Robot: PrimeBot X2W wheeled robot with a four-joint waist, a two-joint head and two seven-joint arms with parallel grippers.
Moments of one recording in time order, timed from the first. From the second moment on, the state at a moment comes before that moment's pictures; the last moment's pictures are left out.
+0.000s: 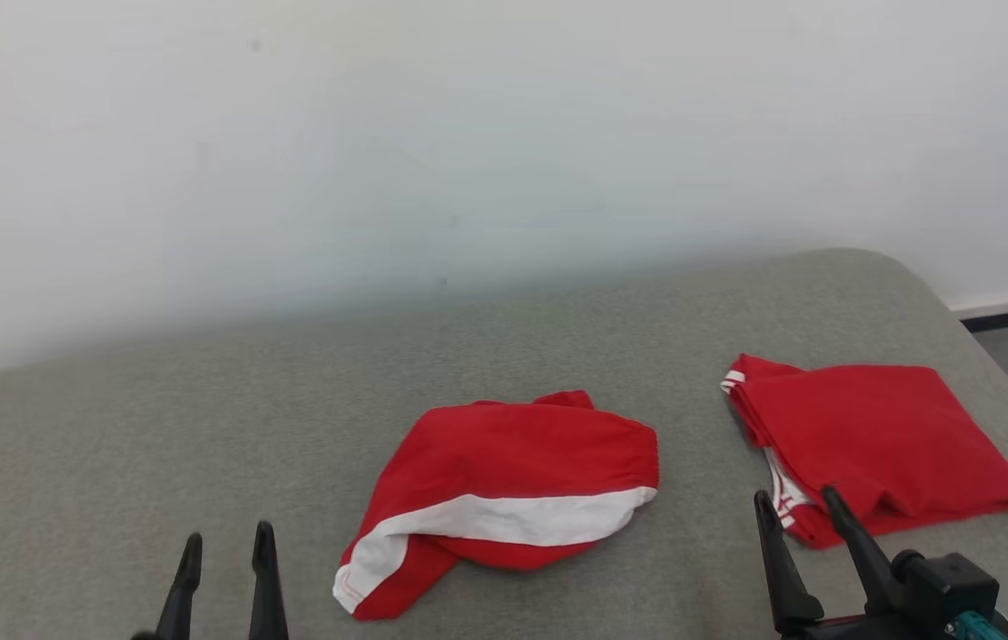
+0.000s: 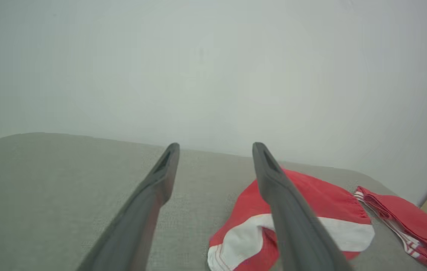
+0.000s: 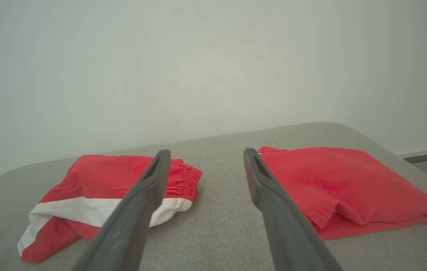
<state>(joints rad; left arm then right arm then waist) 0.05 0.15 -0.15 0.07 -0.43 0.05 -0.26 0.09 -0.05 0.05 -0.02 0.19 0.13 -0.02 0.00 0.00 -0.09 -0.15</state>
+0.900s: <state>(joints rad) 0.25 0.08 0.00 0.06 -0.24 -0.05 -0.26 0.13 -0.05 0.04 0.16 0.11 0.13 -0.11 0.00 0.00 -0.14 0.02</state>
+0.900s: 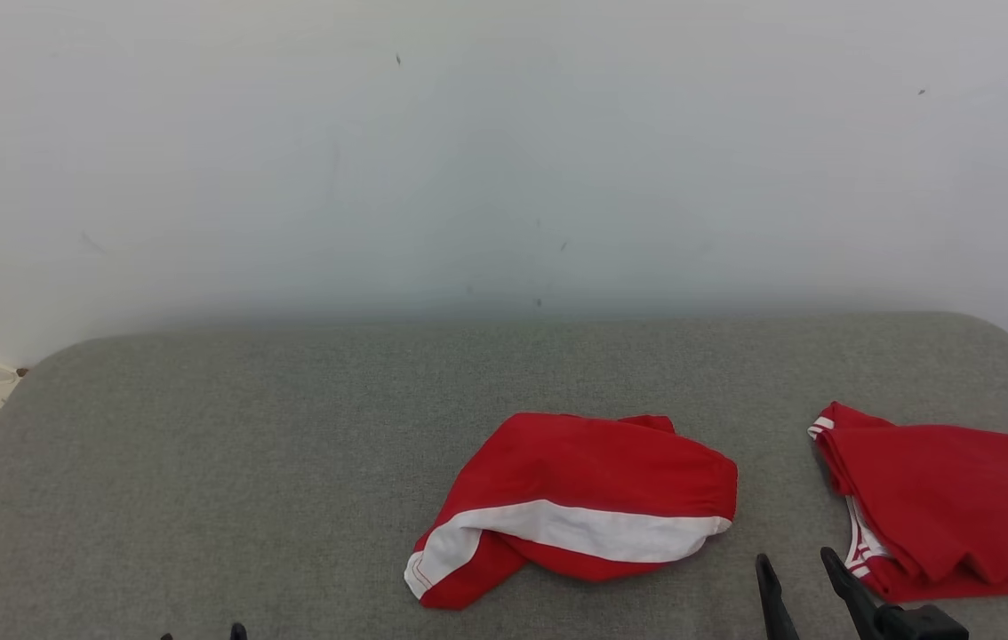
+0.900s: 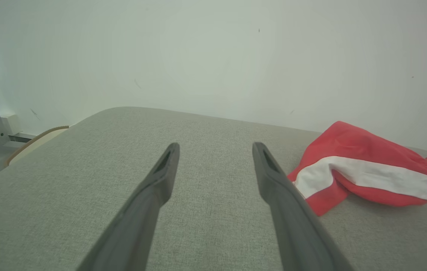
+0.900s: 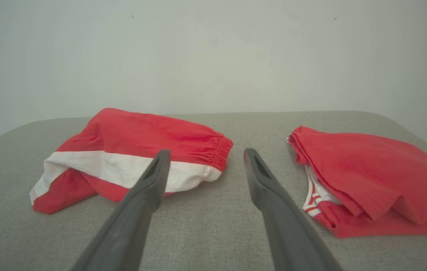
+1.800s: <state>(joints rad) 0.25 0.06 -0.03 0.04 -0.21 -0.12 -0.26 0.09 -0.05 0.05 0.19 0.12 0.13 -0.12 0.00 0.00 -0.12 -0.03</state>
